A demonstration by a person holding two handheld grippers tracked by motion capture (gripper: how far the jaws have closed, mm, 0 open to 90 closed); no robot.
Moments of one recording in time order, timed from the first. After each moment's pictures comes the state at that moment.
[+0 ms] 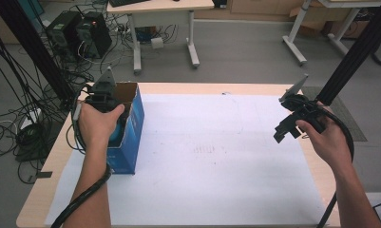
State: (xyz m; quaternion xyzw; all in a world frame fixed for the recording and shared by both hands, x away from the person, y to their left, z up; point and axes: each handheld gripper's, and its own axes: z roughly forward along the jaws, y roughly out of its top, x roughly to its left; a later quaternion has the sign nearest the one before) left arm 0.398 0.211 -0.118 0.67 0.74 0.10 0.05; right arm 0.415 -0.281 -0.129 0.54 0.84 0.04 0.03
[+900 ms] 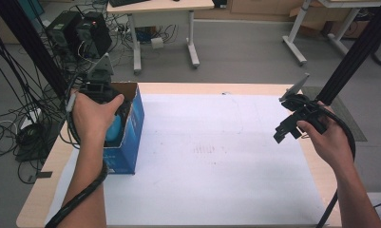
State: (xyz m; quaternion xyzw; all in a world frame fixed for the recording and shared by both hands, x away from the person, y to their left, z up) left arm 0.377 0.194 -0.076 0.67 0.73 0.14 0.06; right arm 0.407 -0.281 -0.123 0.53 0.85 0.05 0.03
